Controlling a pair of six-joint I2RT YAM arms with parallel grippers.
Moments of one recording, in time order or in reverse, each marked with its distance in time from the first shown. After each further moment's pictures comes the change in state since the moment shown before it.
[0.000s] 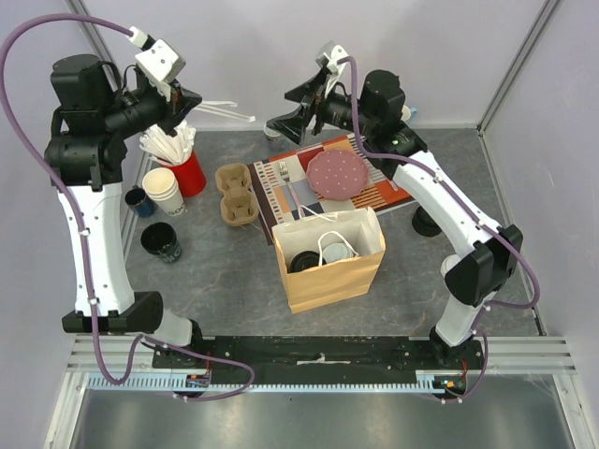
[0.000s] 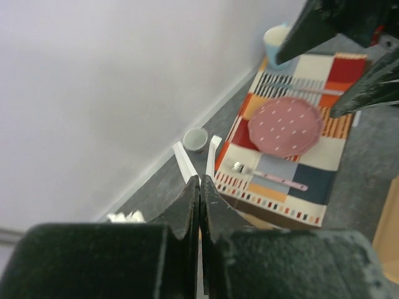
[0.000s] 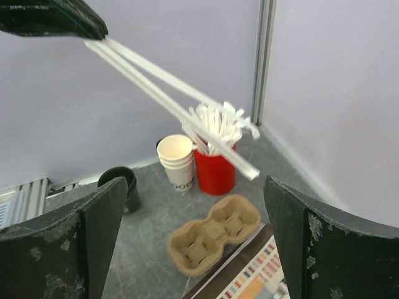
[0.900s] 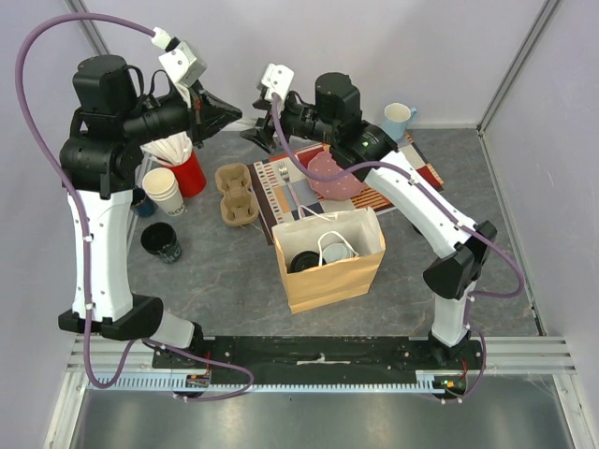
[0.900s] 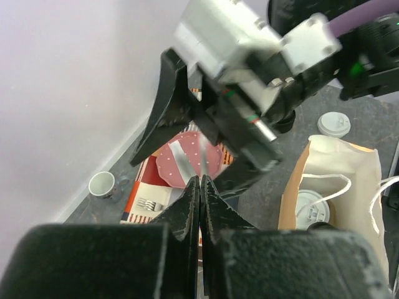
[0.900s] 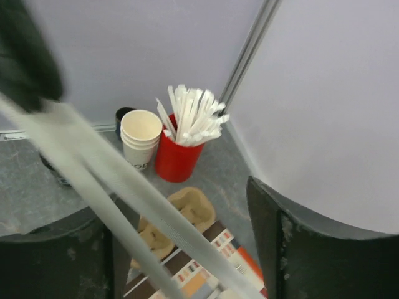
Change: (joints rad) left arm -0.185 -0.010 0.053 -0.010 0.151 -0.213; right arm 0.192 0.108 0.307 -0.313 0.193 -0.476
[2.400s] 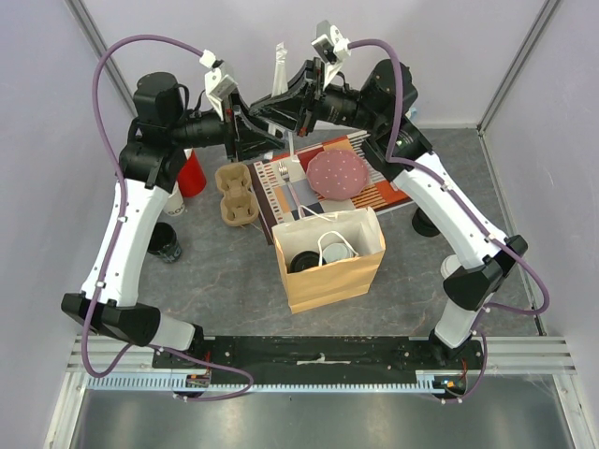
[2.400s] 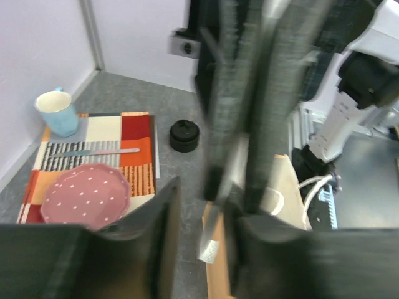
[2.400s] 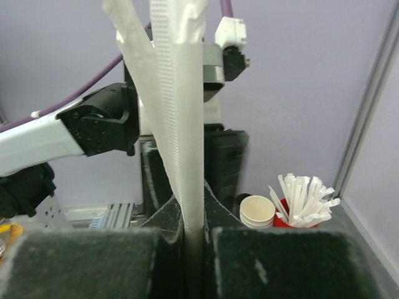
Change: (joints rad) left arm -0.098 -0.048 -0.451 0.474 0.279 -0.269; right arm -0.074 -0.126 -0.071 0.351 -0.346 0.643
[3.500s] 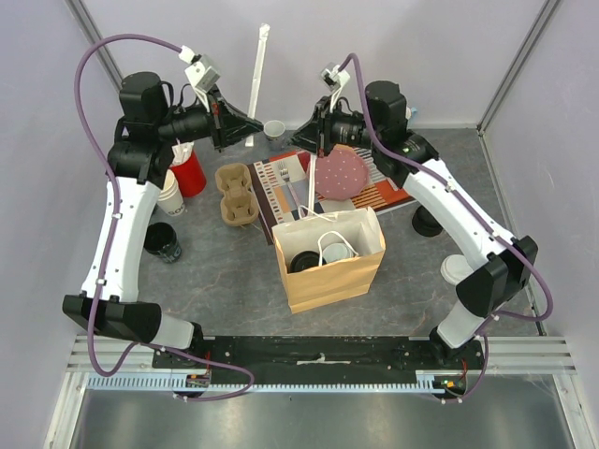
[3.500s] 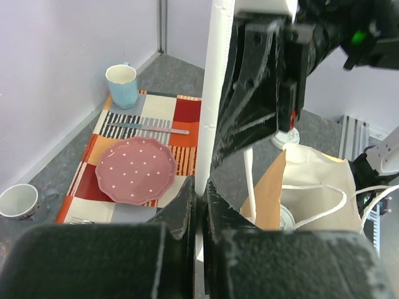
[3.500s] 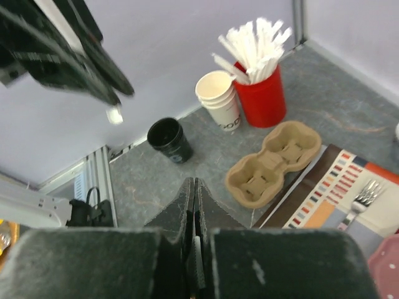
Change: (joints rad) left arm 0.119 0.004 -0.017 0.009 -0.089 -0.008; right arm -0.118 -0.083 -0.321 -0.281 0.115 -0.037
